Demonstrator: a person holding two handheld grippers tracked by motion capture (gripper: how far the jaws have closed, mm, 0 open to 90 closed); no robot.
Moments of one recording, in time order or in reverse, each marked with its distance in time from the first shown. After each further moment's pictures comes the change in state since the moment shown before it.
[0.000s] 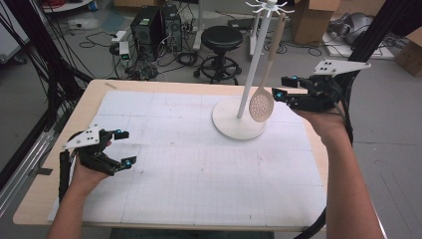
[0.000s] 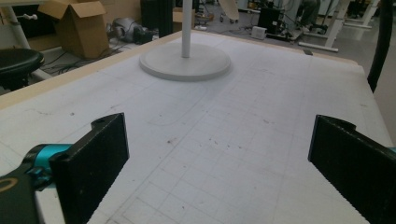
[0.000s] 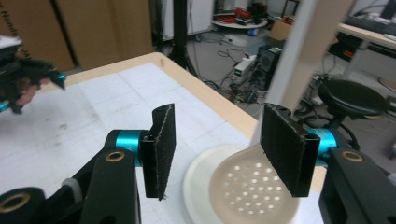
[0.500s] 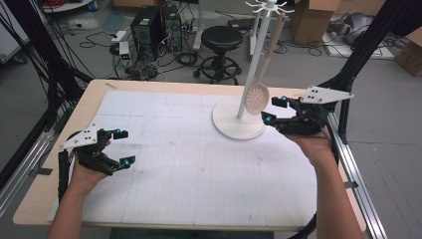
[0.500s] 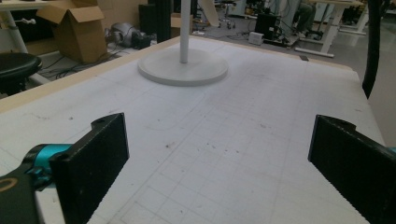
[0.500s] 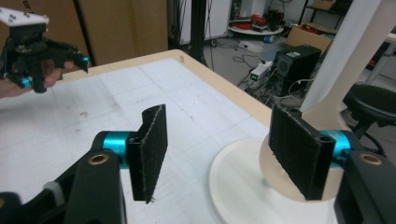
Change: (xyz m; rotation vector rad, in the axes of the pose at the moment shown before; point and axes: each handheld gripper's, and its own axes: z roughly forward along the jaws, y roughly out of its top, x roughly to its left) left arm 0.000 0.001 -0.002 -0.021 -0.011 -0.003; right arm 0.030 -0.049 0.012 -0.035 0.057 0.012
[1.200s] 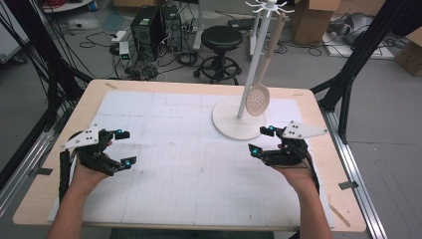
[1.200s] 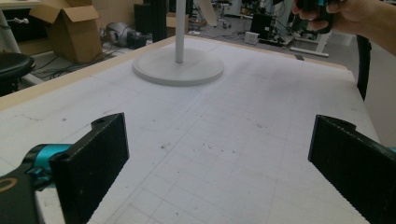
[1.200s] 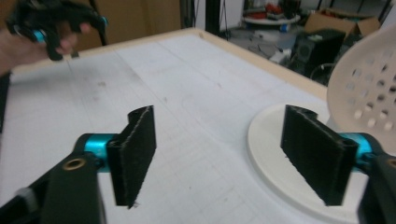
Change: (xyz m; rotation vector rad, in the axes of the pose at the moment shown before) left arm 0.000 -0.001 0.005 0.004 -0.022 0.001; right arm 0.033 -0.079 0.026 0.017 0.042 0.037
